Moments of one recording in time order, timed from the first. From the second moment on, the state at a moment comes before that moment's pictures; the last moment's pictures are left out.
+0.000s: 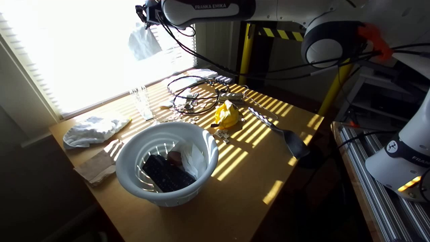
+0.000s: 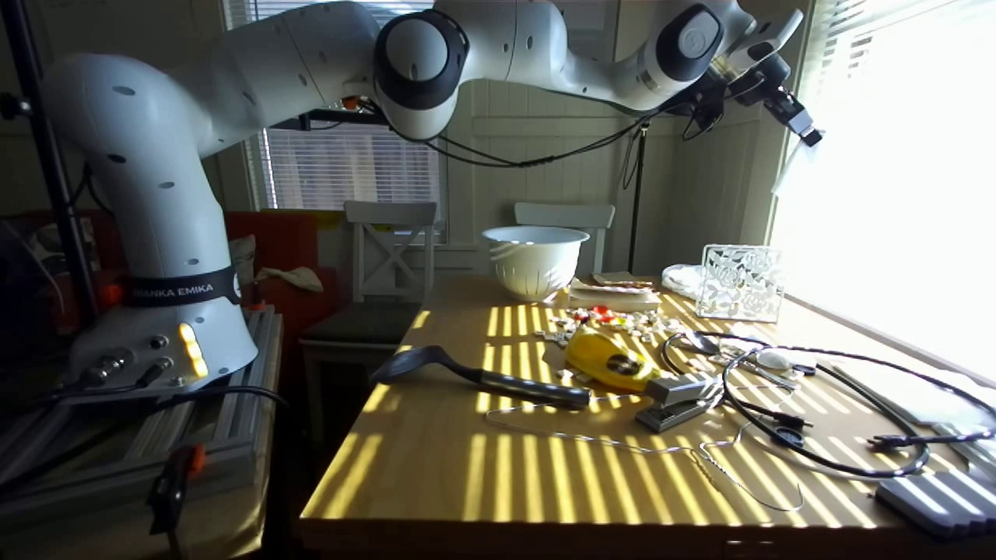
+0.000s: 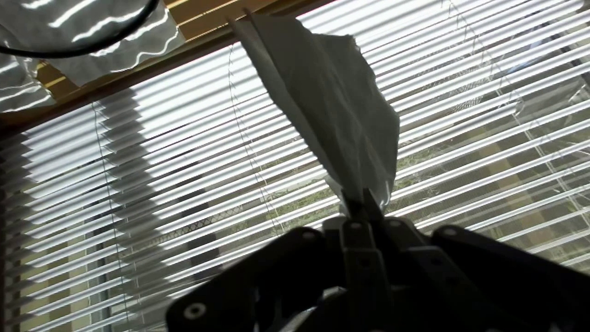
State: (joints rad) arm -0.14 1.17 -0.26 -0.45 -0.01 2.48 0.72
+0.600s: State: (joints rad) arm -0.12 1.18 -0.31 -0.46 -0.06 2.47 0.82
